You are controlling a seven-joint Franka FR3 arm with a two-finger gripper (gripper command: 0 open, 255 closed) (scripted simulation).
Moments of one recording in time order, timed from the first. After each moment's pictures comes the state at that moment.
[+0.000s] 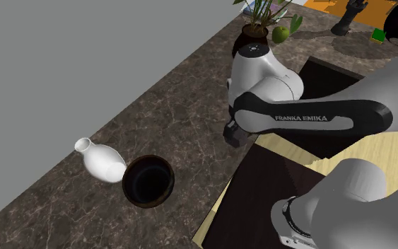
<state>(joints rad) -0.18 -0.47 -0.23 -2.71 -0.15 2.19 -0.15</state>
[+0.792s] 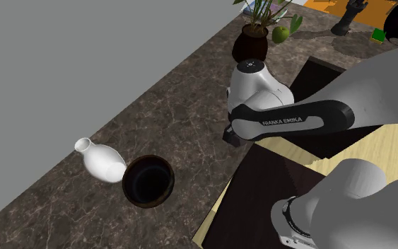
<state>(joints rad) -0.19 -0.34 -0.27 -2.76 -0.16 2.38 -0.17</state>
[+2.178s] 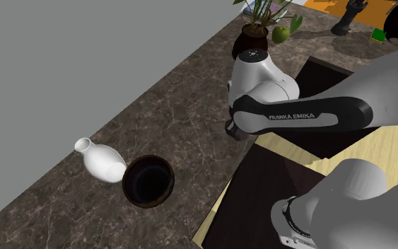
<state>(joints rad) -0.19 -0.40 -0.26 -2.72 -0.16 2.28 -0.17</state>
